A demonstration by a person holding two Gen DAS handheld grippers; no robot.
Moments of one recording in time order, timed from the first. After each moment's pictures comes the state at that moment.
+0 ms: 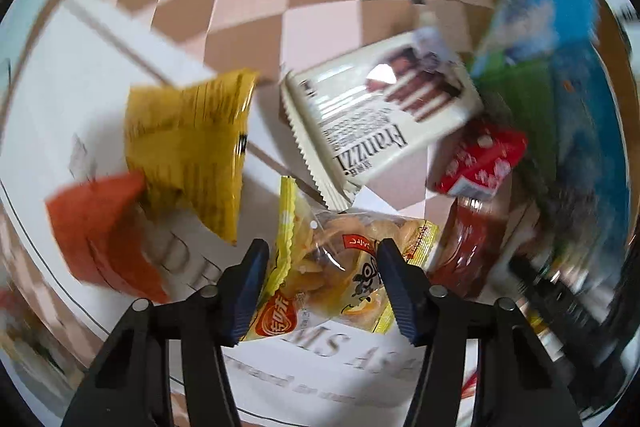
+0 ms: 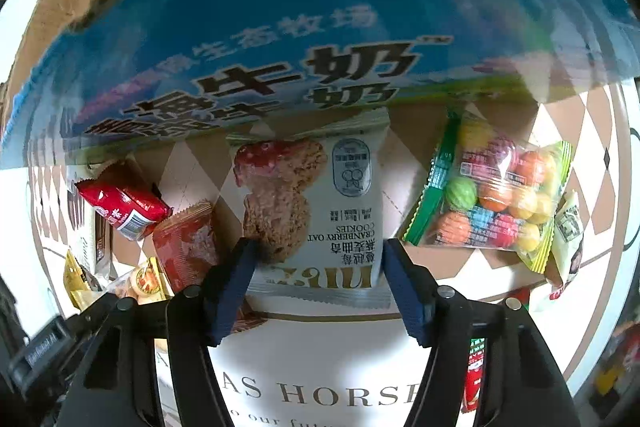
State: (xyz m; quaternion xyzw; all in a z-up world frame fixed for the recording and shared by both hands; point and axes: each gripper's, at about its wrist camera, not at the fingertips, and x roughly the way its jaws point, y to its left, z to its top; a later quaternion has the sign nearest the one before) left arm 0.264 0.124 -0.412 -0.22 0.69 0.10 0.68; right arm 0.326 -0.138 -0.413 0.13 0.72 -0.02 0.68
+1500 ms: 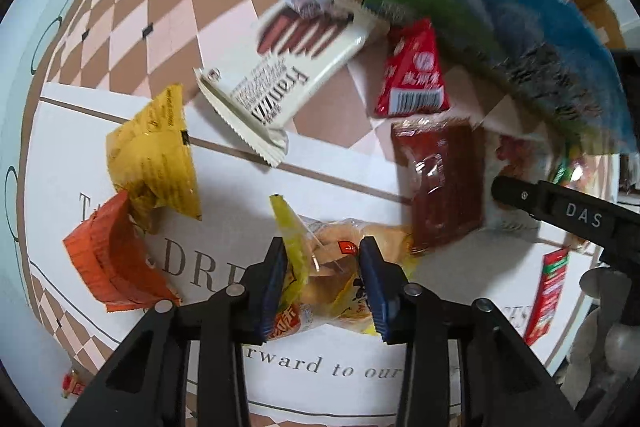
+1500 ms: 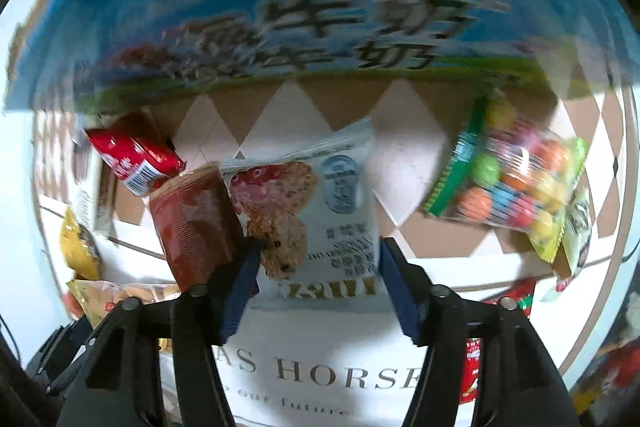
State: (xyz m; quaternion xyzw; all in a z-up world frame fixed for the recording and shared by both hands) left arm 0.266 0.050 -0.406 -0.07 0.70 0.02 0.71; right arm 0.297 -0.114 -0.416 0.09 0.74 0.01 0.66
